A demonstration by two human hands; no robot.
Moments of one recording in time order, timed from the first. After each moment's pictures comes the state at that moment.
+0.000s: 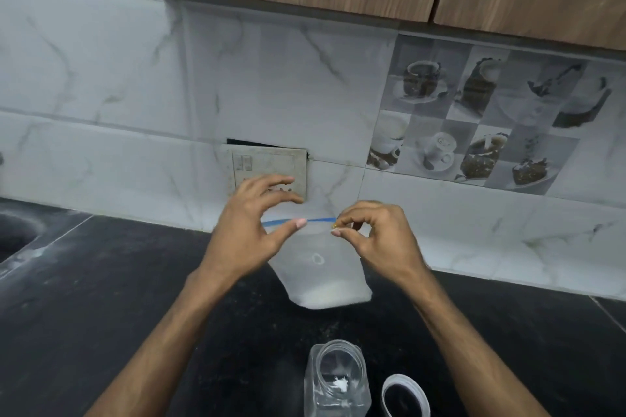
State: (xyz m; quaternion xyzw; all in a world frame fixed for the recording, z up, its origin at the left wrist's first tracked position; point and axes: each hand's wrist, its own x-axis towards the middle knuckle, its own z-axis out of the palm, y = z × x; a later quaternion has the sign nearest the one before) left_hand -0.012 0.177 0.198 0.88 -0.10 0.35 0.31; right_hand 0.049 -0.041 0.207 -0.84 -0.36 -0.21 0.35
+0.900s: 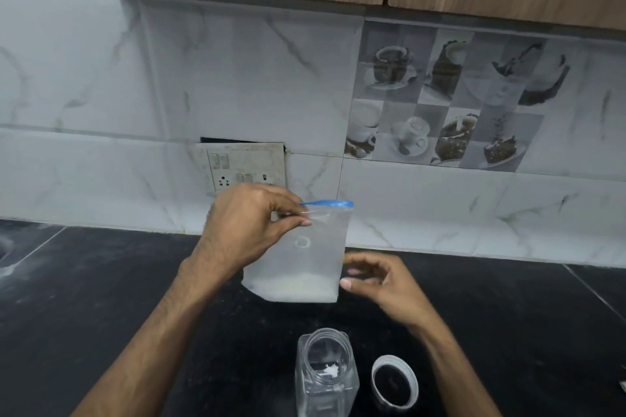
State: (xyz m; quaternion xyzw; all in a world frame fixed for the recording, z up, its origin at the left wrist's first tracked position) left_hand -0.021 0.141 0.229 0.90 -0.15 0.34 0.22; right_hand 0.031 -0.100 0.122 -0.78 -0.19 0.05 0.60
